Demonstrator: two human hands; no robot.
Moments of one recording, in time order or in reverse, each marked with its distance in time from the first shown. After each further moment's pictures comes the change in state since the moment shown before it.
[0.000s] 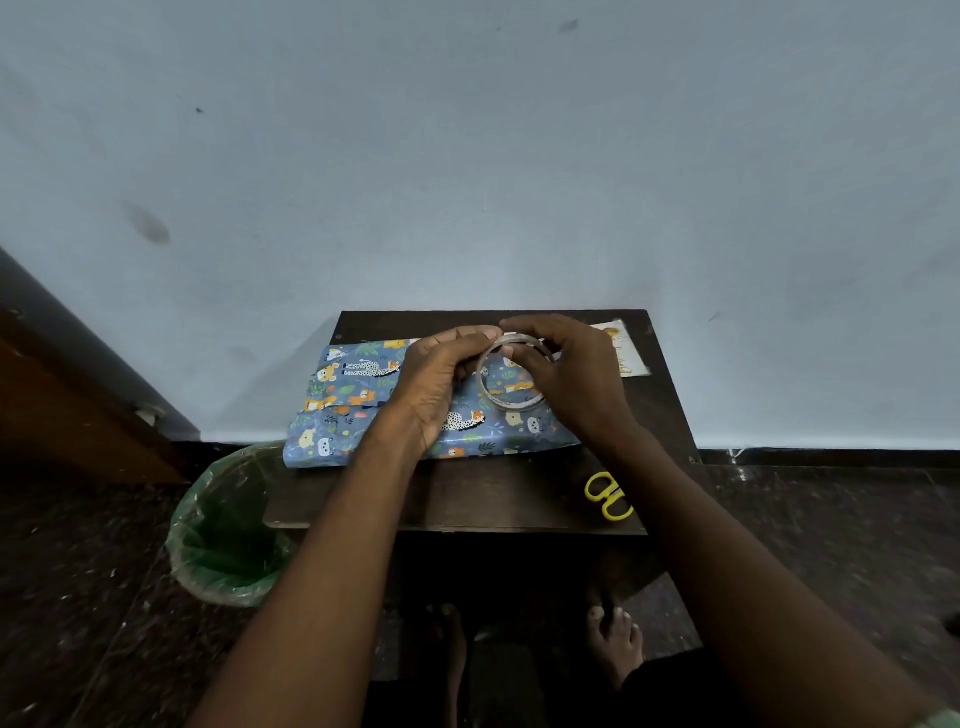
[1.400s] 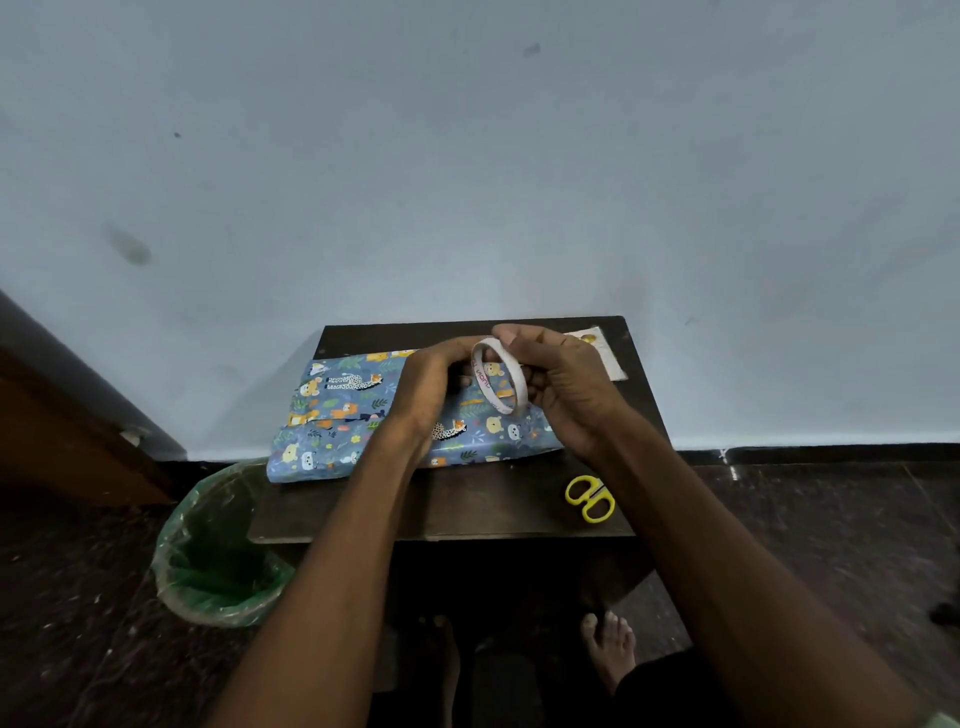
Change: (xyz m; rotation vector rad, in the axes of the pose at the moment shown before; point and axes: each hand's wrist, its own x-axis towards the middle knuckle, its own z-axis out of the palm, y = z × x) left_hand -0.004 -0.004 0.013 0.196 -0.004 0.013; right_hand -0.002 -0.017 -0.016 0.935 -0.100 0.656
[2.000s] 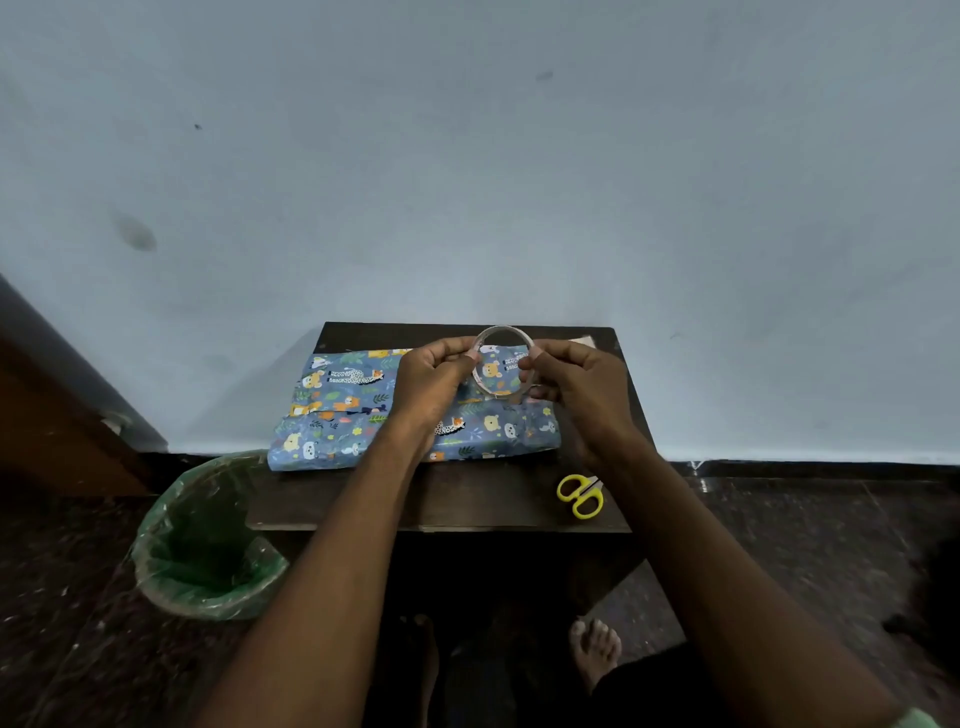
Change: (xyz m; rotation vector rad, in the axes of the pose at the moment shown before) left_hand 0.005 -0.009 -0.005 0.012 0.112 0.059; right_hand -0.012 0.005 -0.015 -0.227 0.224 -0.183
